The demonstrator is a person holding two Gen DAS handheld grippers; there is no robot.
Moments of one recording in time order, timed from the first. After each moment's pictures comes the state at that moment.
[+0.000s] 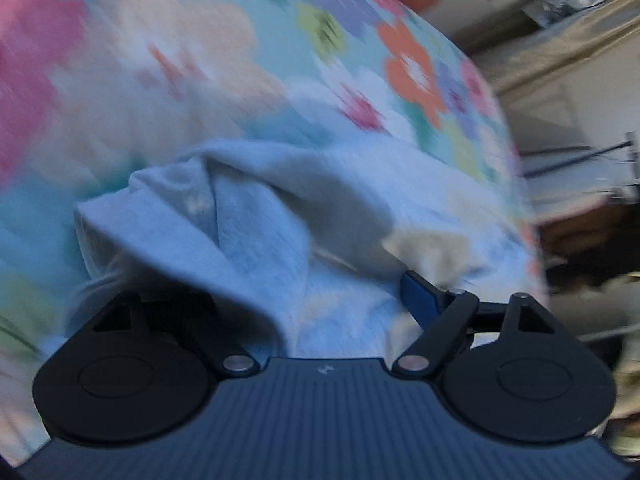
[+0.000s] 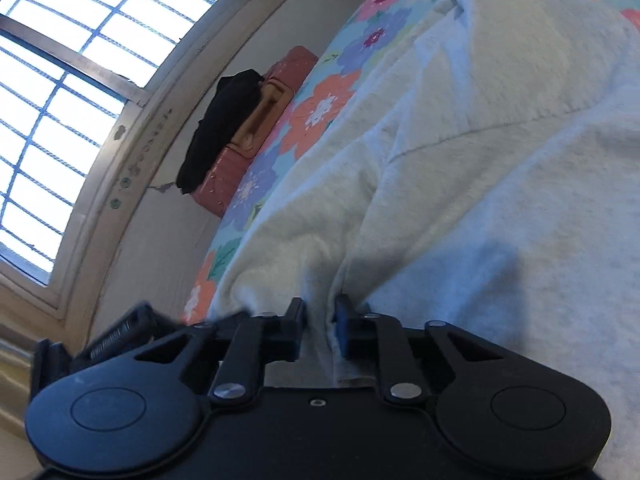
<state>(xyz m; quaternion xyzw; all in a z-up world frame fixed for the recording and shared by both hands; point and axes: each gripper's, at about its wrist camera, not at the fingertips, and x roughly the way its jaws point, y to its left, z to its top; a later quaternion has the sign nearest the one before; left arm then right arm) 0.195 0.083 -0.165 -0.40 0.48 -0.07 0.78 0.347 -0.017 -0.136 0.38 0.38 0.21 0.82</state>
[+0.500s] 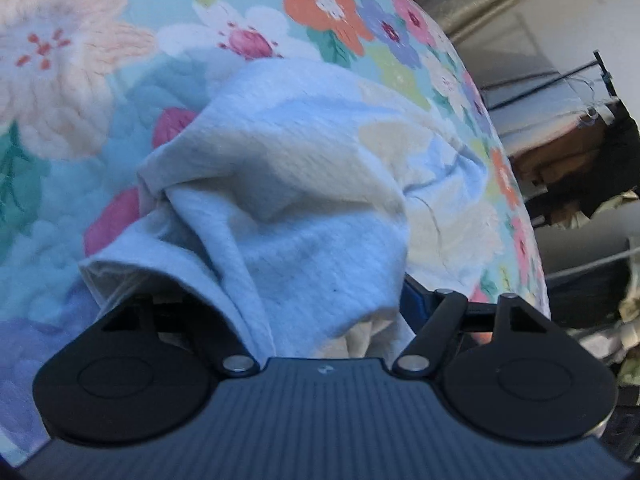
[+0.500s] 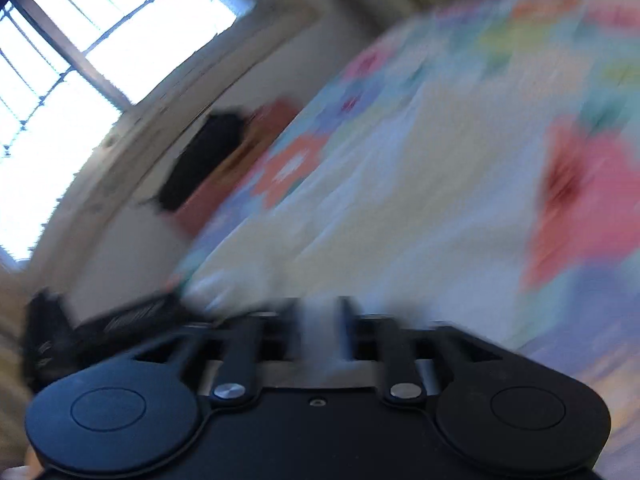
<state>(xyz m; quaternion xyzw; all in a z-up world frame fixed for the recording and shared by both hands) 0.200 0.012 -0.150 -0.34 0.50 -0.13 0.79 0.305 -0.075 -0.084 0.28 0.33 0.12 0.89</state>
